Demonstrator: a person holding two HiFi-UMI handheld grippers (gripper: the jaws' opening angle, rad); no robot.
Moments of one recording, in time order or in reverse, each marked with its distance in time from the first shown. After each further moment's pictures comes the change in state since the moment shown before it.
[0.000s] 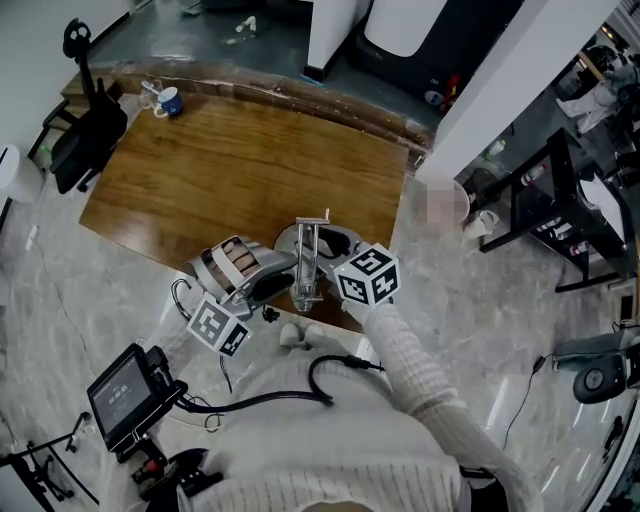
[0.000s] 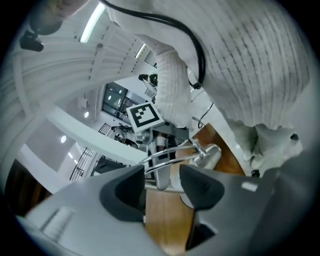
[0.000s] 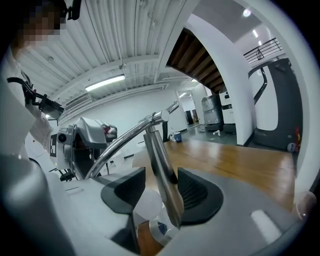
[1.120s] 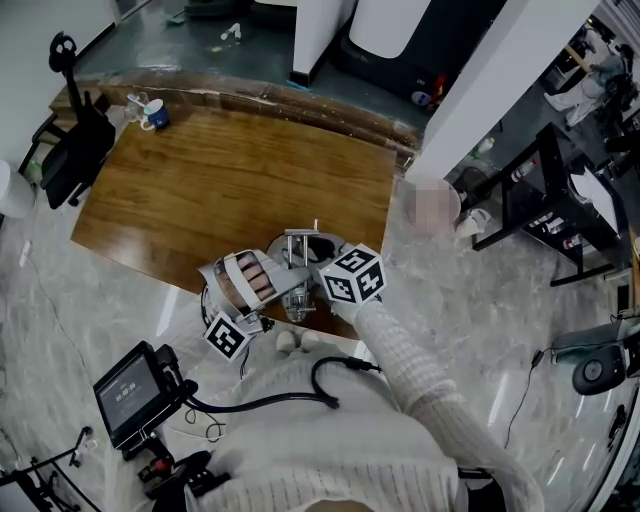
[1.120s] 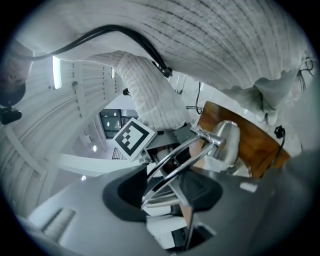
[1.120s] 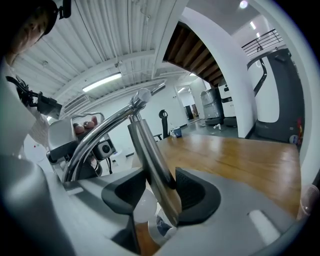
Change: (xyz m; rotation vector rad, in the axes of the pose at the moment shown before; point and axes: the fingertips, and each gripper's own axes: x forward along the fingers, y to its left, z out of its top) left arm 0.040 0.000 0.014 0.406 -0.038 0.217; right arm 0.017 -0.015 -0.015 0.046 0.045 0.023
